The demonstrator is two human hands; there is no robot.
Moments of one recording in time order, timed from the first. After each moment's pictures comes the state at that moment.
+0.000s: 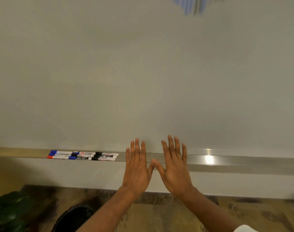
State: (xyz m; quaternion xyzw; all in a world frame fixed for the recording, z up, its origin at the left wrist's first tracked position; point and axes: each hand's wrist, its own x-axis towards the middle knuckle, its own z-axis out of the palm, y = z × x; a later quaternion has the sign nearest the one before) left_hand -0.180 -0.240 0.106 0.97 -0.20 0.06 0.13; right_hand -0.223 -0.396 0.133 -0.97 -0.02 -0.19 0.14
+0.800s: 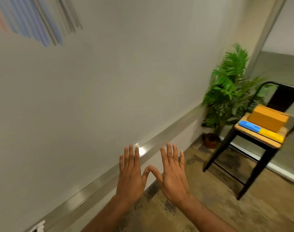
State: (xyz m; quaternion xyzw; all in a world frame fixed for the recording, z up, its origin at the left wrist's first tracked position) left_hand -0.225 -0.378 0.133 0.83 -0.54 0.04 0.16; right_hand -0.376 -0.458 0.158 -0.90 0.38 -0.22 0.07
